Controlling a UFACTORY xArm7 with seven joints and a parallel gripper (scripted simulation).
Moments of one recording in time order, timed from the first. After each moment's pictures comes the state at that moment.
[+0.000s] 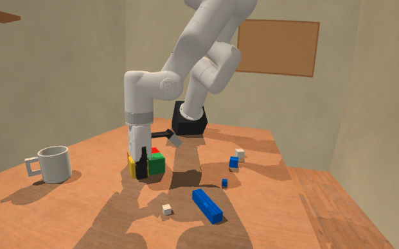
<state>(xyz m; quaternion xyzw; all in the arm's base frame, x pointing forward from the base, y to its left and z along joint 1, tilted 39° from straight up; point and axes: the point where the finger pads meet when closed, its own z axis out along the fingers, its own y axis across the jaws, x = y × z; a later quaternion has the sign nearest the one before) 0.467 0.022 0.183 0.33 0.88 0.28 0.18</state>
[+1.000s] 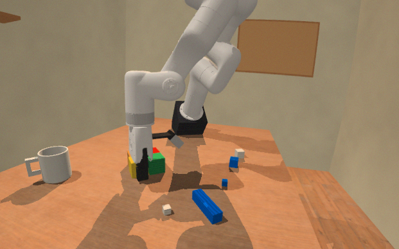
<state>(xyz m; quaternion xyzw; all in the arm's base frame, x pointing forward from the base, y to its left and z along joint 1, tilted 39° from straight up) 0.471 0.028 0.189 0.33 0.88 0.28 0.18</state>
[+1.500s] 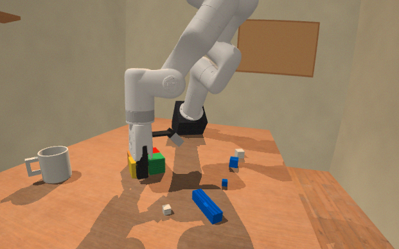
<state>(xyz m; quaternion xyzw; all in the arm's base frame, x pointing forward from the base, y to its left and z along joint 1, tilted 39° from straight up) 0.469 0.026 0.194 0.33 0.88 0.28 0.18</state>
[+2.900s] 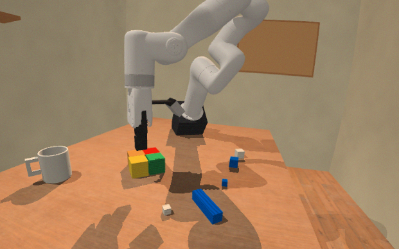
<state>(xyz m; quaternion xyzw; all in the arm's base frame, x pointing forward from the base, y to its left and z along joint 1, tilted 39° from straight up) 0.423 -0.007 0.263 0.33 0.88 0.28 0.18</state>
